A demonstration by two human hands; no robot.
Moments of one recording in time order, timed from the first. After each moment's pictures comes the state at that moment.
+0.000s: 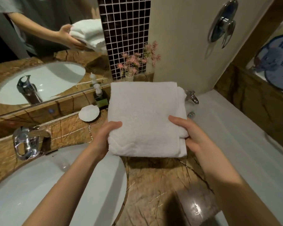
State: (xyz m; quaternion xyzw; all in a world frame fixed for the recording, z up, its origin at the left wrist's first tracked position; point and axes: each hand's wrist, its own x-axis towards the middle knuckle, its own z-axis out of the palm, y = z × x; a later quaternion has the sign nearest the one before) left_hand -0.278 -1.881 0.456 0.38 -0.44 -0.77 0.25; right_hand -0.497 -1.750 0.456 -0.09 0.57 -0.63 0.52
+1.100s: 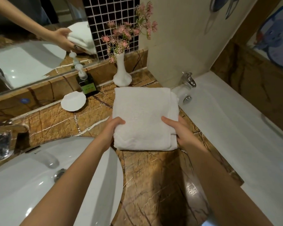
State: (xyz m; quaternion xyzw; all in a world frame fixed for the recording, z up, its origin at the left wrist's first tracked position) left_hand -0.315 -1.908 0.354 0.47 -0.45 -0.75 0.14; right_hand -0.503 -1.756 0.343 -0.09 0.61 -0.63 0.48
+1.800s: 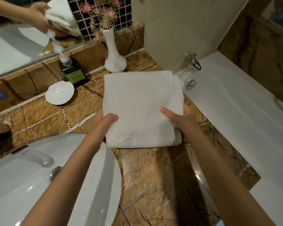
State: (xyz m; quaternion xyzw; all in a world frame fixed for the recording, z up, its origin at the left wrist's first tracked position) left_hand -0.308 -1.911 0.334 0.45 -0.58 -0.66 0.18; right_hand -0.508 -1.761 0.323 -0.14 0.75 -0.54 0.35
